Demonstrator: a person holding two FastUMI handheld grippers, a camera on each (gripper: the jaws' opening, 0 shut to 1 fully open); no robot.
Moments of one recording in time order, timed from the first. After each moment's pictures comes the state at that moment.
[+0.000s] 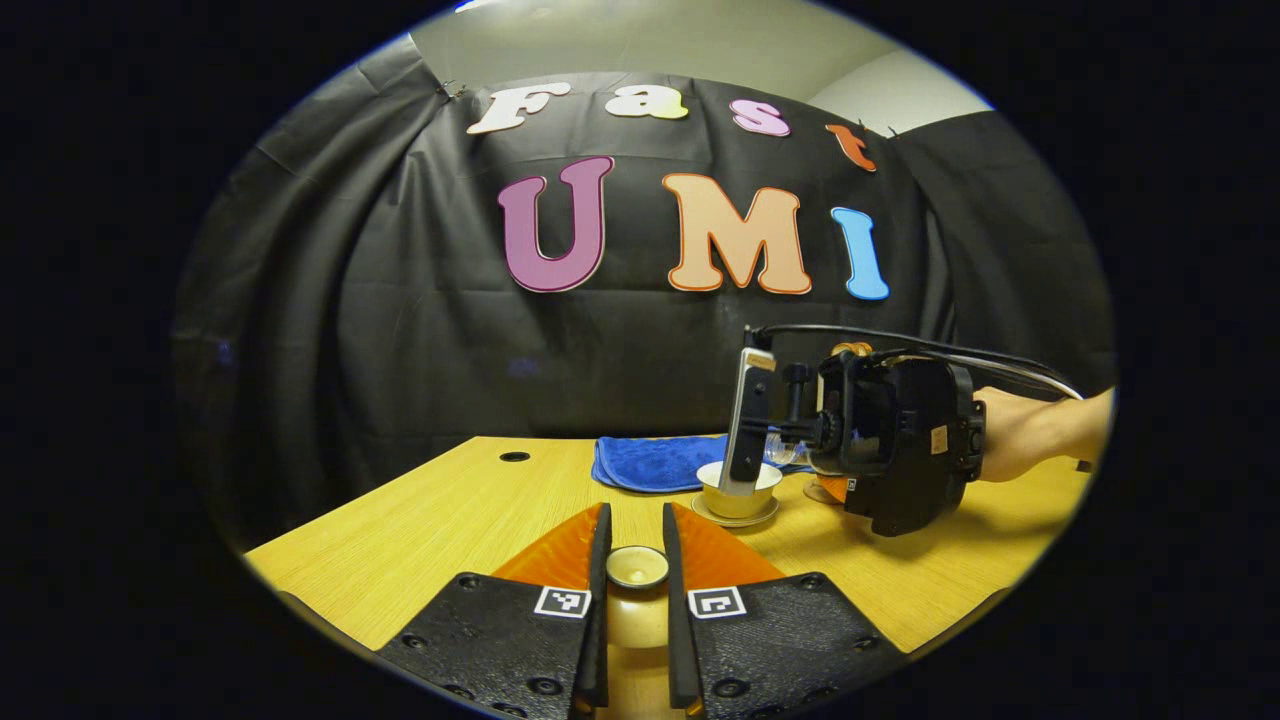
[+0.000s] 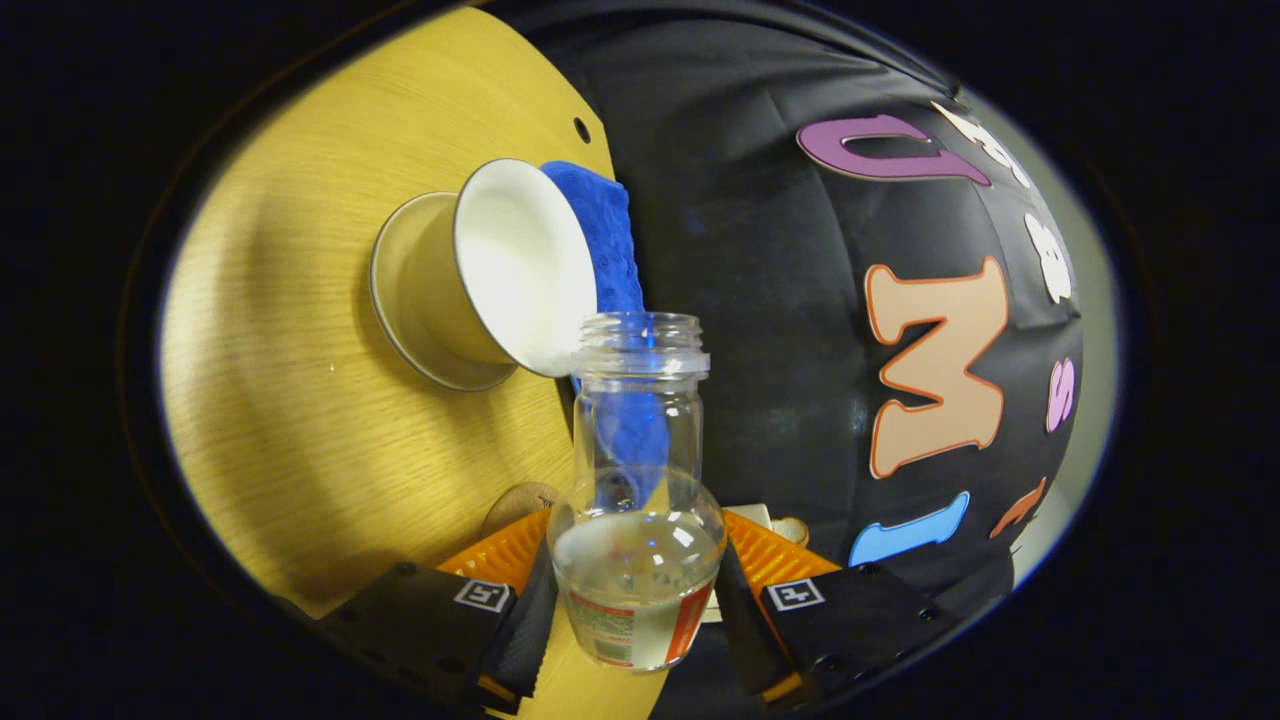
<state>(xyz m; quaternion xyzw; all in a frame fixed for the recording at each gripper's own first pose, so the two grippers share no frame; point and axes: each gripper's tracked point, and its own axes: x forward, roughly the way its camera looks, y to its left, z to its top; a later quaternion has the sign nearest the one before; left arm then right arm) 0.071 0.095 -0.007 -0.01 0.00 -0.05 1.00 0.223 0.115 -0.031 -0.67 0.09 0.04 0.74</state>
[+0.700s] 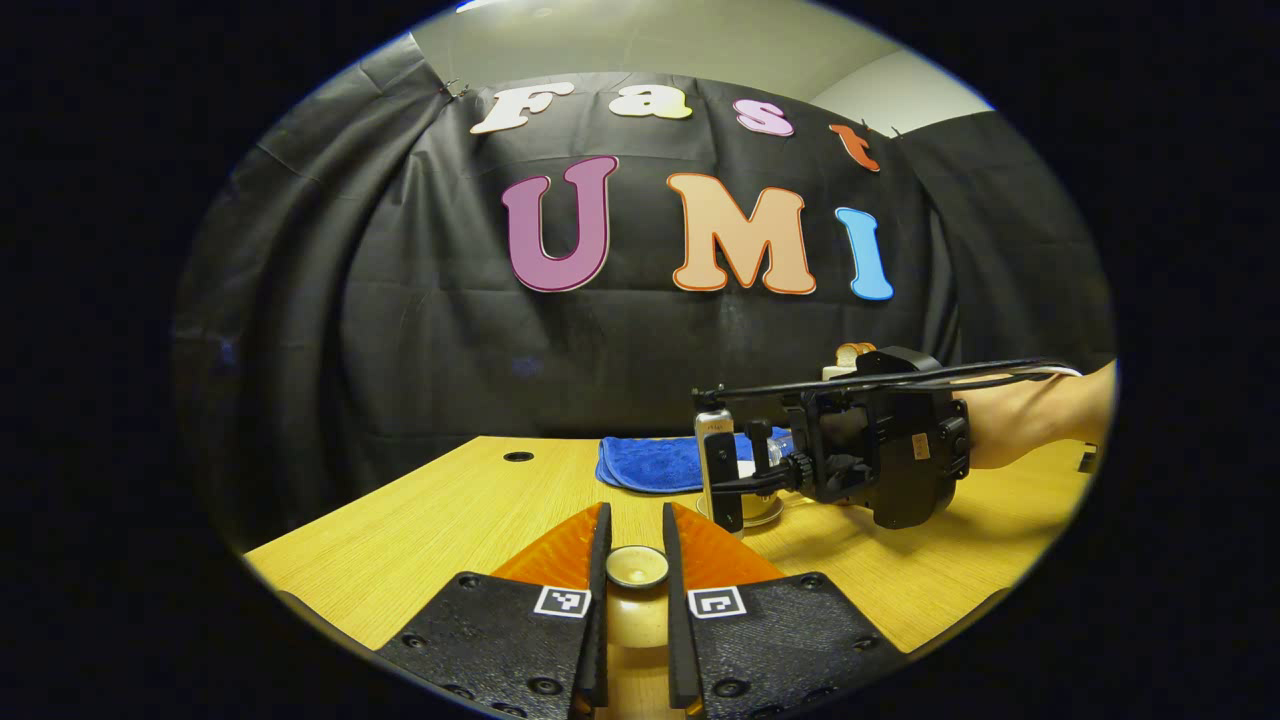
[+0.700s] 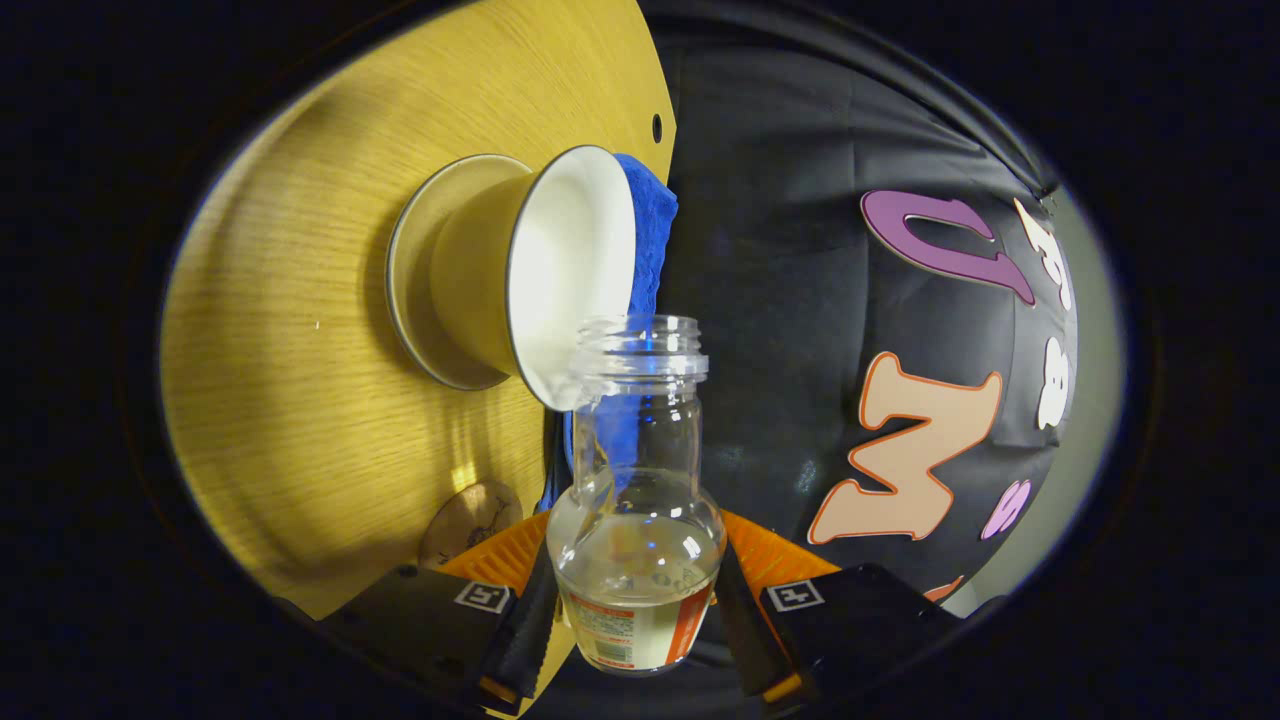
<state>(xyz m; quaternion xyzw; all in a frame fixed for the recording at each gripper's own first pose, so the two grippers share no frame) 0.073 0.097 -0.006 -0.01 0.00 -0.04 1.00 0.231 0.133 -0.016 -0.77 0.05 0.03 0.63</state>
